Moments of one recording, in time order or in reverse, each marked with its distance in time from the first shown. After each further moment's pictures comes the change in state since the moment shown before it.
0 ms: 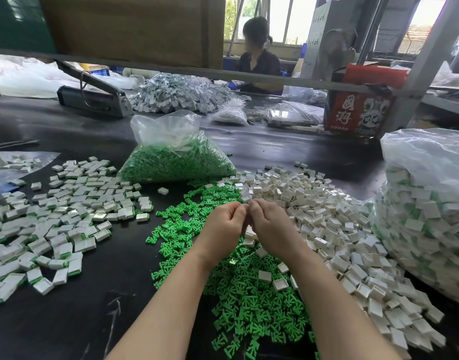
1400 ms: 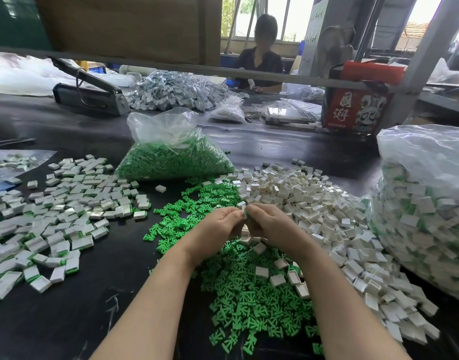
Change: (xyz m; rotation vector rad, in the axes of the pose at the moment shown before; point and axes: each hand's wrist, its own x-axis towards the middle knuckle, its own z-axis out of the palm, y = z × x) left_hand -0.002 -0.002 -0.016 0.006 -0.252 -0.098; right_hand -0.005 0.005 -0.012 0.380 -0.275 0.117
